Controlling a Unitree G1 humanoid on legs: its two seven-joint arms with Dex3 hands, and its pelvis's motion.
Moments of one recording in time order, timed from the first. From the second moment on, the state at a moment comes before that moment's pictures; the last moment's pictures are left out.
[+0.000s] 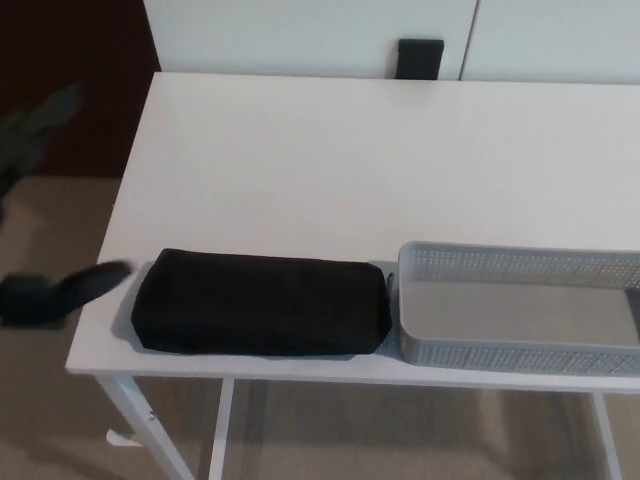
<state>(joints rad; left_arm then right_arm) -0.01 0.55 0.17 -0.37 0.11 0.01 -0.30 0.11 -0.32 -0.20 1.03 0.10 -0.30 0.30</state>
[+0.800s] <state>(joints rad) -0.43 0.71 -0.41 -0.36 0.50 0.24 -0.60 0.10 -0.33 -0.20 1.02 0.09 -0.30 0.30</state>
